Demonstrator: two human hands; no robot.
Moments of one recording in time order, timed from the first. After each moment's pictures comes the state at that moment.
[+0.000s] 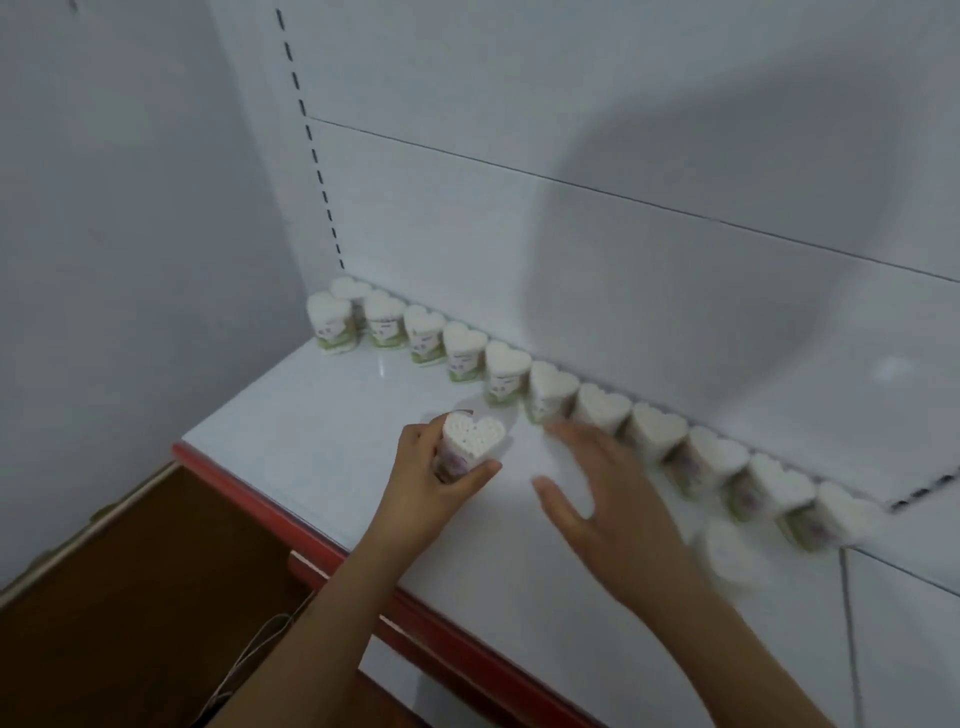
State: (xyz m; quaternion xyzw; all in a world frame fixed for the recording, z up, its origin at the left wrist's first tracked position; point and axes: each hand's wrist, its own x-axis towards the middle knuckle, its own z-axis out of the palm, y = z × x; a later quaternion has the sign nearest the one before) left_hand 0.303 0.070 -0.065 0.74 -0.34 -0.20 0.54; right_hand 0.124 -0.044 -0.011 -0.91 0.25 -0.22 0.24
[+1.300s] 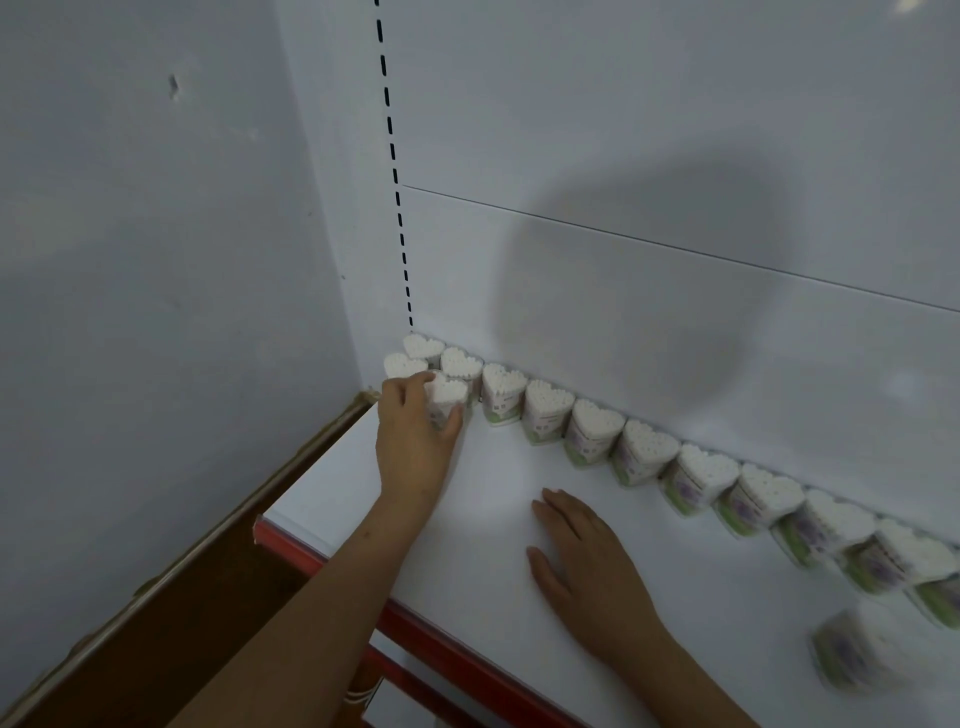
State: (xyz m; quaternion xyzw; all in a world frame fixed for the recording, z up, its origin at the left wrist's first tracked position) left_hand 0.473 0.056 -0.060 0.82 -0.32 0.10 0.47; right_hand 0.241 -0.012 -0.116 -0.94 0.23 -0.21 0.14
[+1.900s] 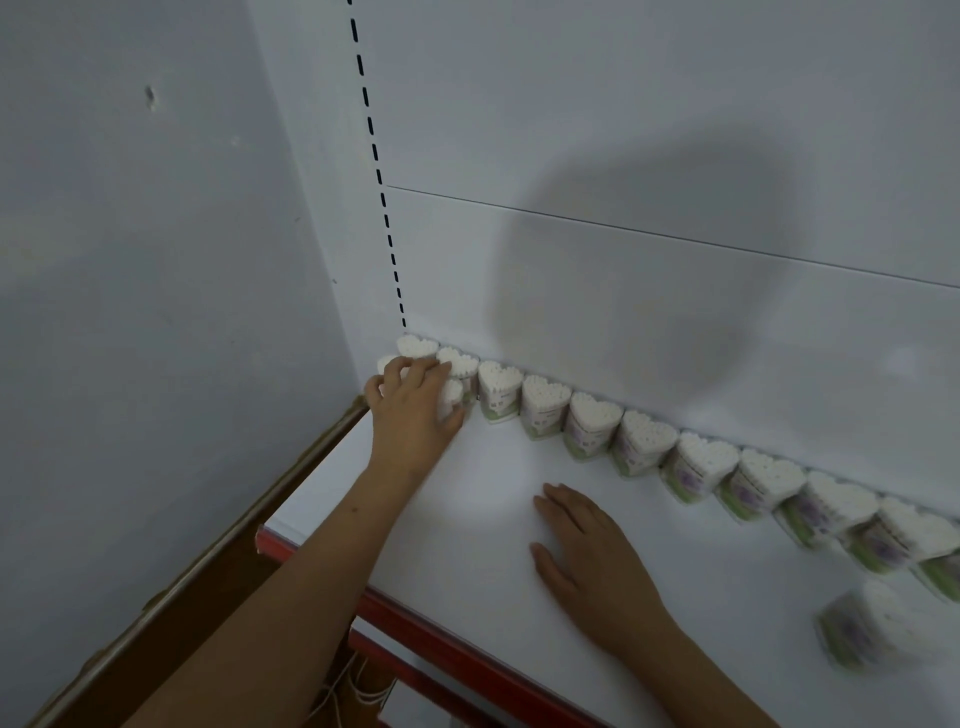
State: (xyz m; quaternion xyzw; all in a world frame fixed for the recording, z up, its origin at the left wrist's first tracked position) left_hand 0.509 0.046 -0.059 0.83 -0.45 0.23 0.25; right_hand 0.241 -0.012 -0.114 -0.94 0.23 -0.21 0.14
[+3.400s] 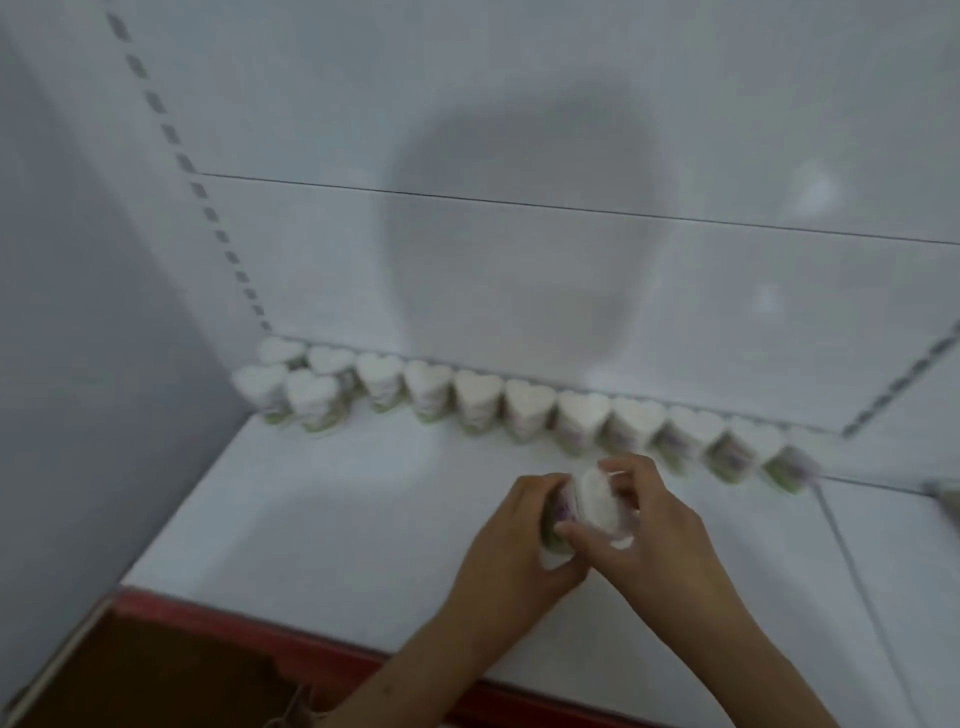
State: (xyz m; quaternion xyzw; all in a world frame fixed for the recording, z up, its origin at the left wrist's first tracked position) left_hand 0.275 0.048 -0.068 0.63 -0.61 -0.19 0.44; right_hand 0.125 -0.006 -0.005 -0.78 0.46 -0.24 0.33
